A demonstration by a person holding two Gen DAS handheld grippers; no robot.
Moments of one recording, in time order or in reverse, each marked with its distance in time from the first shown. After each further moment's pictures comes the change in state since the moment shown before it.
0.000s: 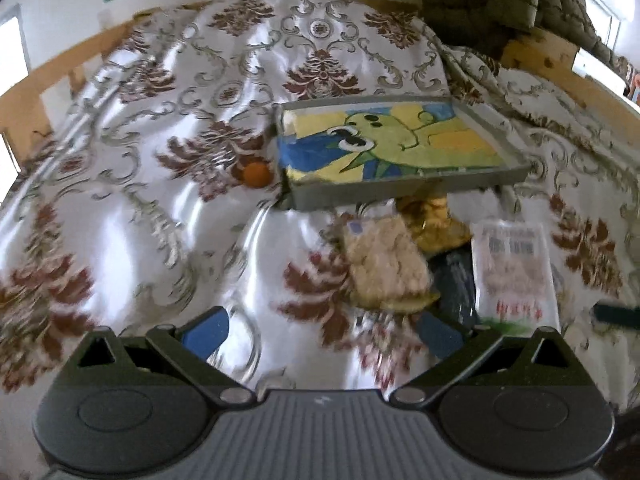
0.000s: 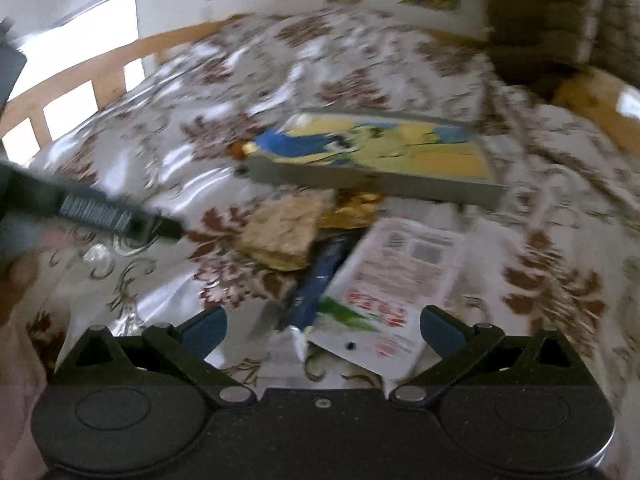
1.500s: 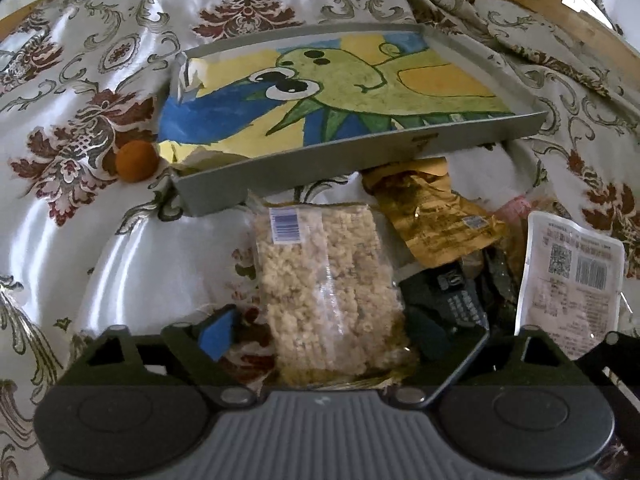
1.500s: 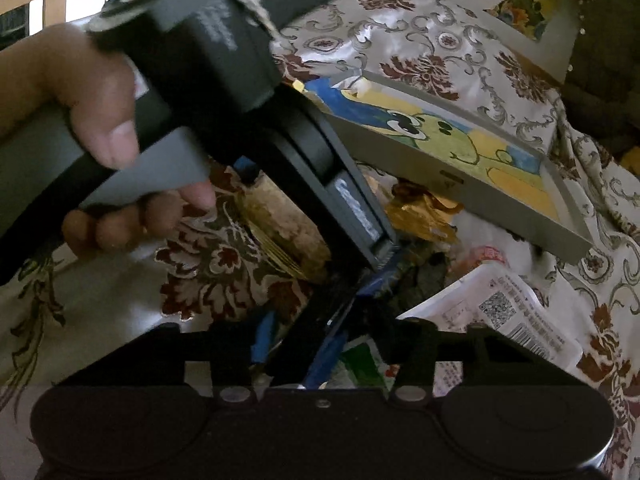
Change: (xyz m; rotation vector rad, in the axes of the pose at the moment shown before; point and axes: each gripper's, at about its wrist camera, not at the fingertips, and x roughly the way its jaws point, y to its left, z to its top) left arm 0.143 -0.030 0.030 0.117 0.147 -0.124; right arm 0.111 0.036 0.004 -0.233 0.034 -0.076
